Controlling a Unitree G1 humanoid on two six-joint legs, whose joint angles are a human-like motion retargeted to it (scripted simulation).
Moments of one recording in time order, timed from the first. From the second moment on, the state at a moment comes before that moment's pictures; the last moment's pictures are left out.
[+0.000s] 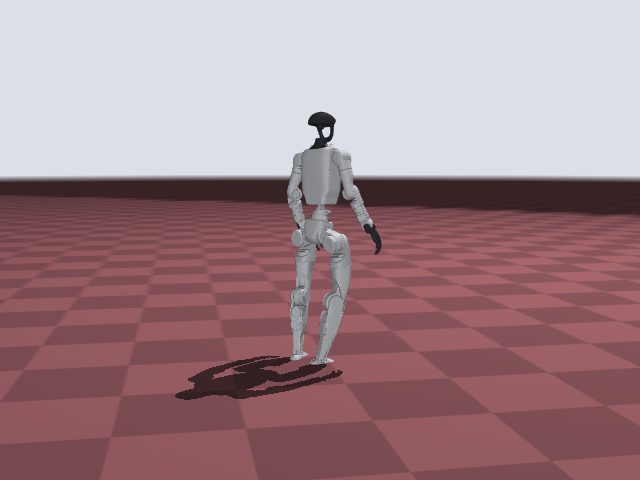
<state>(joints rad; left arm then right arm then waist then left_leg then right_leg) 0.11 0.32 -0.30 1.01 0.11 -0.24 -0.04 -0.03 -0.29 0.28 1.09 -0.13 -0.18 -0.05 -0.01 -0.09 -0.15 -0.01 -0.06 0.40 -0.05 -0.16 -0.04 -0.20 -0.09 -0.25 0.30 -0.33 0.10</state>
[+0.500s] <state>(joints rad) 0.10 0.32 -0.28 1.02 0.13 -0.24 -0.08 -0.04 -0.30 0.29 1.08 -0.15 -0.17 0.00 -0.02 -0.07 -0.14 0.01 -0.06 0.40 -0.04 -0.17 -0.04 -0.17 -0.08 -0.26 0.28 -0.34 0.11</state>
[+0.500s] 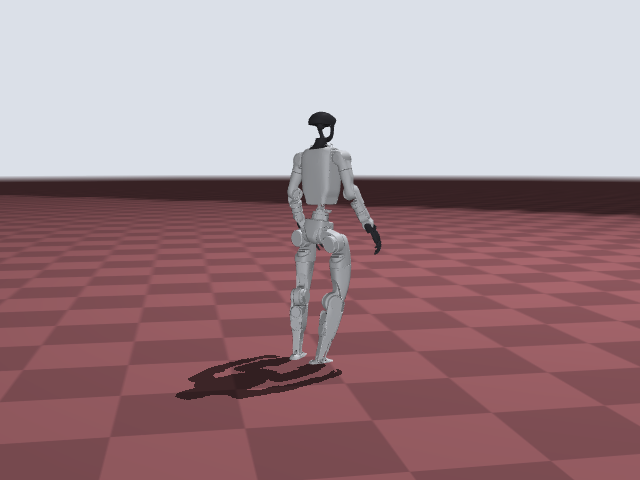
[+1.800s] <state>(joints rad) 0.01 0.38 -0.16 1.15 0.04 -0.17 -0.12 -0.10 -0.22 0.31 1.11 -0.14 -0.11 0.17 -0.06 -0.20 -0.14 -0.09 -0.09 0.44 -0.05 -0.21 -0.07 -0.65 -0.32 -0.37 0.64 -0.37 0.11</state>
